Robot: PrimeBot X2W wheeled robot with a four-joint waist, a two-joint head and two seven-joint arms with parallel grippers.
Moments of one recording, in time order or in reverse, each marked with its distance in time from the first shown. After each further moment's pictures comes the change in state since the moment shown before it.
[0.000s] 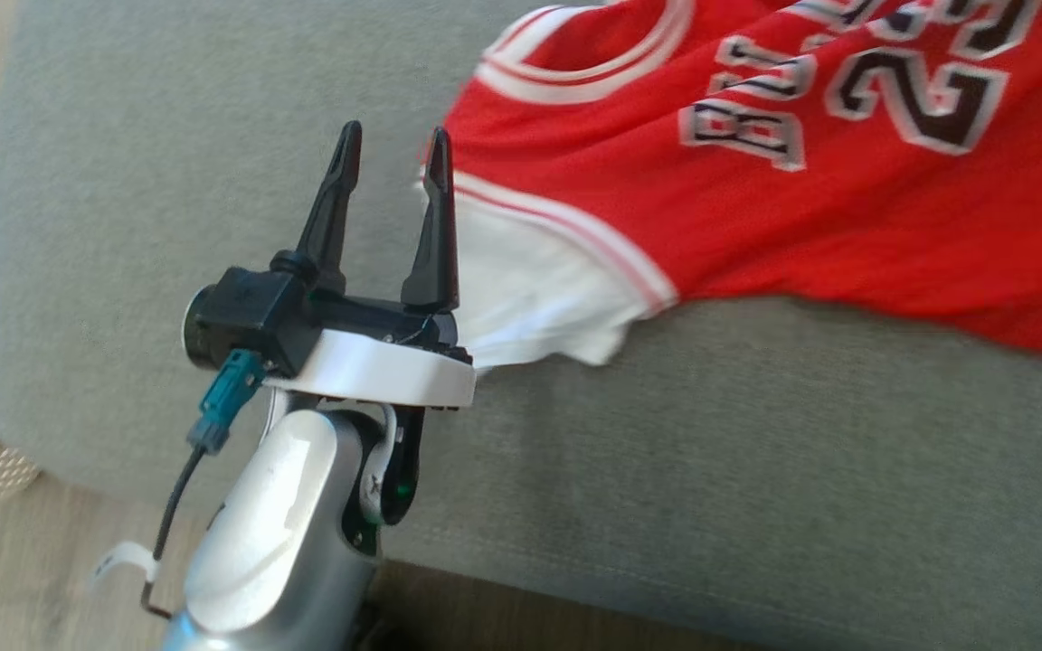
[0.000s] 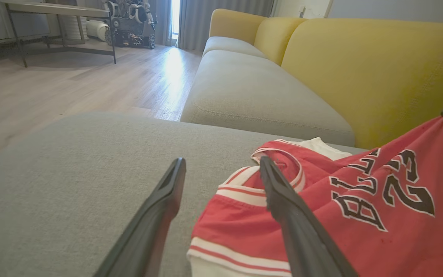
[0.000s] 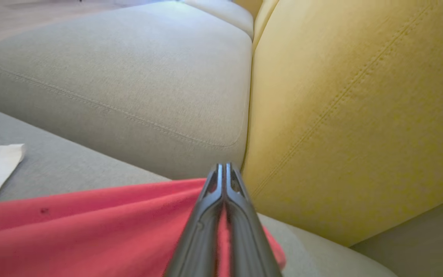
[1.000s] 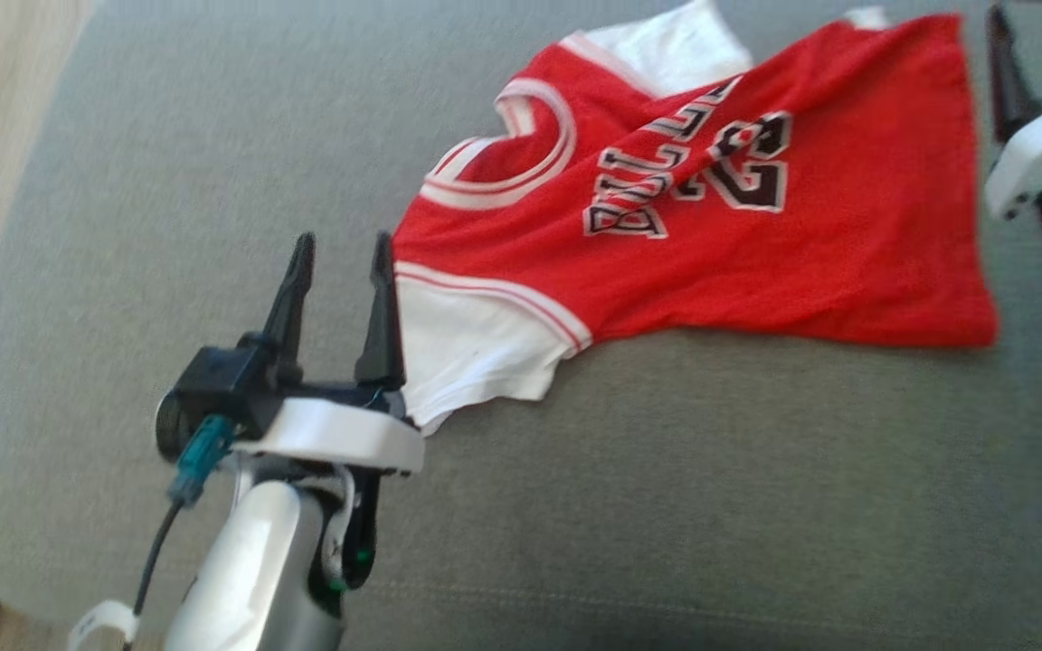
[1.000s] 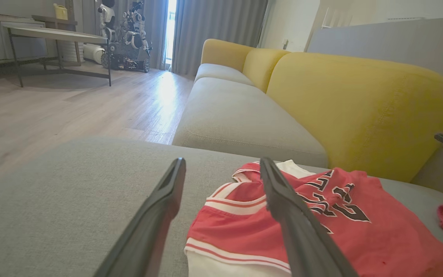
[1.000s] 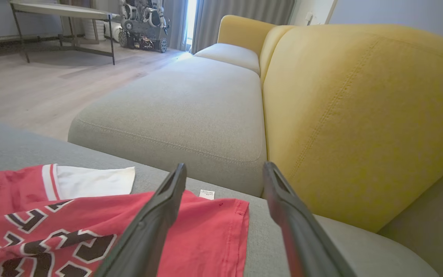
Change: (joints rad) left arm 0.139 0.002 0.092 0.071 0.021 -0.036 -0.002; right arm 0.265 0.228 0.050 0.017 0.142 0.000 -0.137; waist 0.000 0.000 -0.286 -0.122
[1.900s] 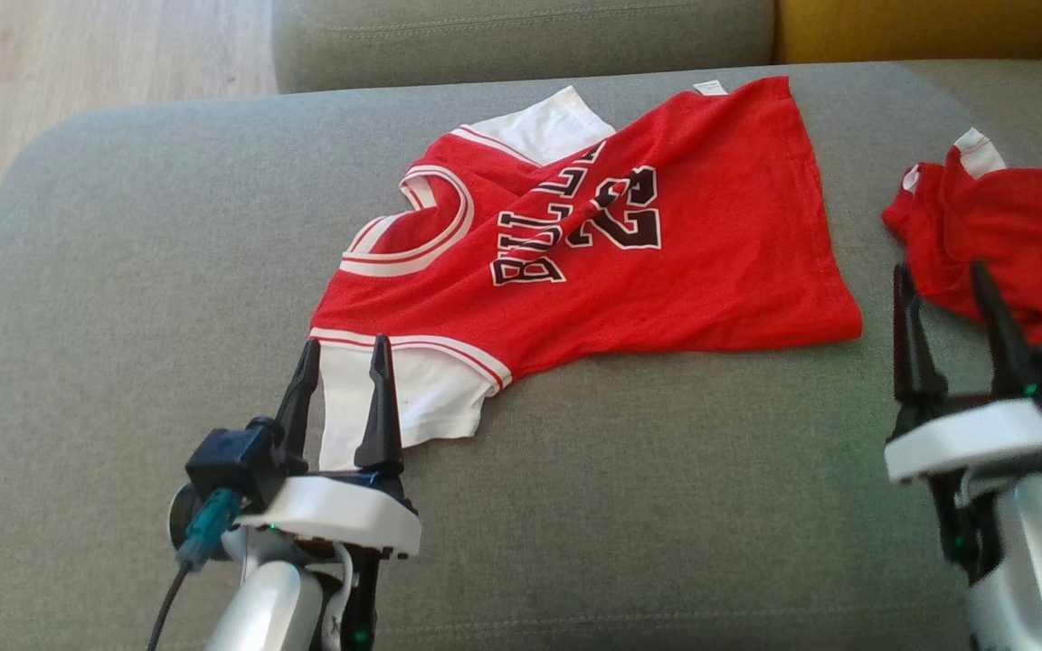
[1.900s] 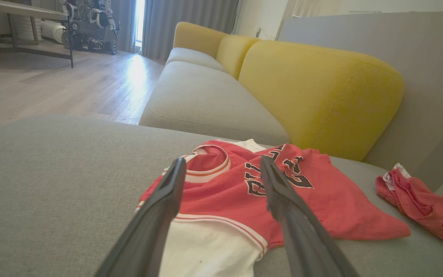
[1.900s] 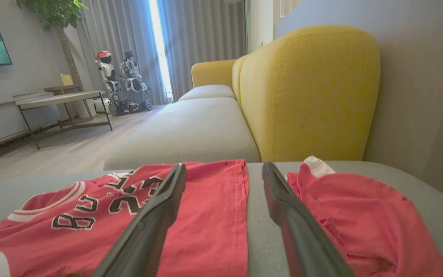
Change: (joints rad) left arm 0.152 0.005 0.010 0.032 -0.045 -0.008 0.000; right arm 0.783 0.209 -0.380 -0.765 -0.044 0.000 0.011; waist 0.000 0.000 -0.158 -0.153
